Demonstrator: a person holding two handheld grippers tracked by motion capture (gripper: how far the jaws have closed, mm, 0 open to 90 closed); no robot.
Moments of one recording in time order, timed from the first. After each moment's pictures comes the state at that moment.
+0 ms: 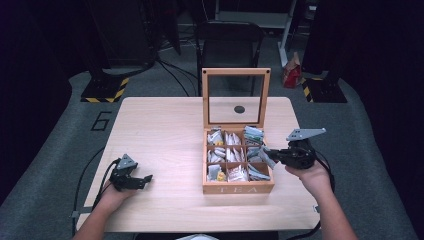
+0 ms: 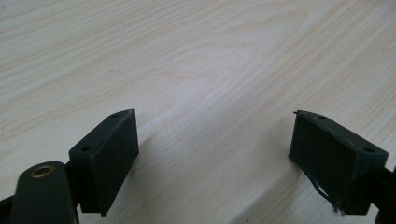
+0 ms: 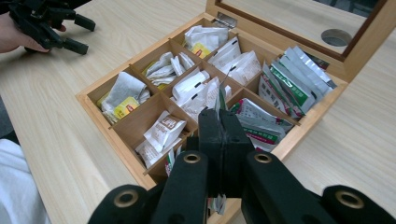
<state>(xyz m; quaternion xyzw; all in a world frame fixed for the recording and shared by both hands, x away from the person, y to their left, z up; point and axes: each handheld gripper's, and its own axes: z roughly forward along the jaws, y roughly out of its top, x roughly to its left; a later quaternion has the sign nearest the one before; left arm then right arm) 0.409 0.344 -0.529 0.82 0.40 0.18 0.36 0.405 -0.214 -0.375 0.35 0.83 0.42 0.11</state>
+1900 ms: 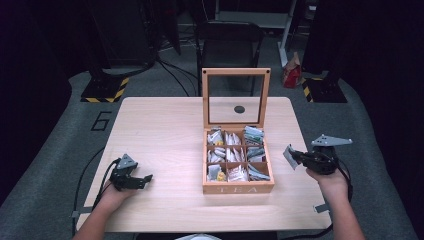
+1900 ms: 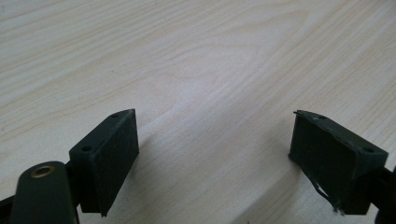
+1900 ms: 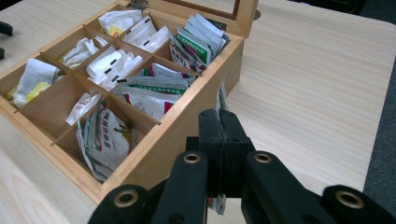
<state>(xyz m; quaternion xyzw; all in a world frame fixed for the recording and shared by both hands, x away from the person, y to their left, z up) 0.410 0.344 -0.529 0.82 0.40 0.19 0.36 0.399 -0.281 -0.404 0.43 0.78 0.41 0.17</state>
